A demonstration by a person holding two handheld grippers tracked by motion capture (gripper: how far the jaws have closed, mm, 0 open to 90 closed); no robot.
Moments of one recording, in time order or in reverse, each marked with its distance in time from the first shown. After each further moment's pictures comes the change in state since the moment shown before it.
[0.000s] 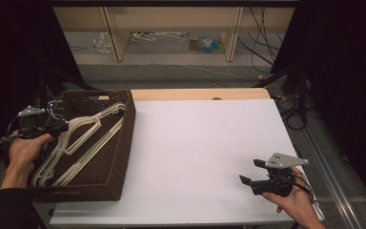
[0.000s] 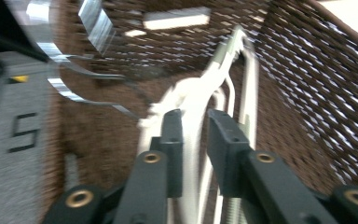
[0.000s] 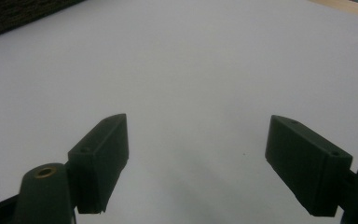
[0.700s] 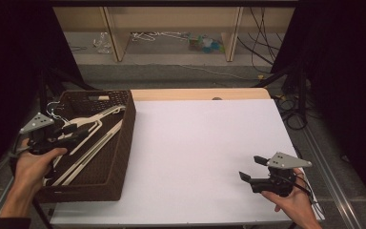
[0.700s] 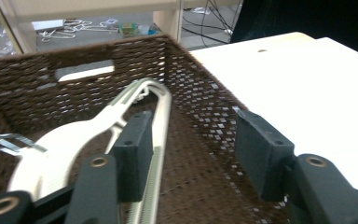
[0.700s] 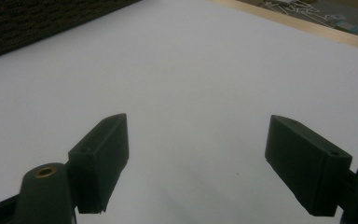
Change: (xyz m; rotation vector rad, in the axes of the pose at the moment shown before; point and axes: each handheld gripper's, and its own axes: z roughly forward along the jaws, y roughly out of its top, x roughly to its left) left arm -0.084 -0.008 -0.038 -0.182 -0.201 0.091; right arm 0.005 0.004 -0.004 -0.078 -0.030 0.007
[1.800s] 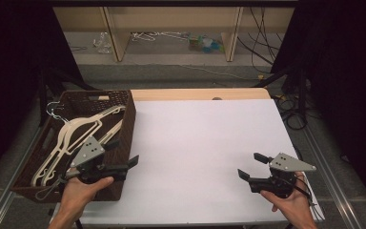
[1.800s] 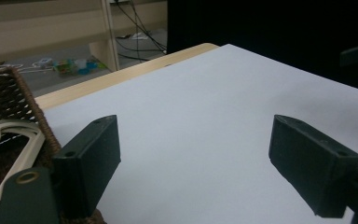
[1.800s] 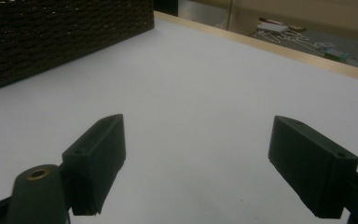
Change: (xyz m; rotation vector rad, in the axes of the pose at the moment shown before) left arm -0.126 -0.024 0.020 -0.100 -0.204 0.150; right arm 0.007 0.003 -0.003 -0.111 0.000 0.003
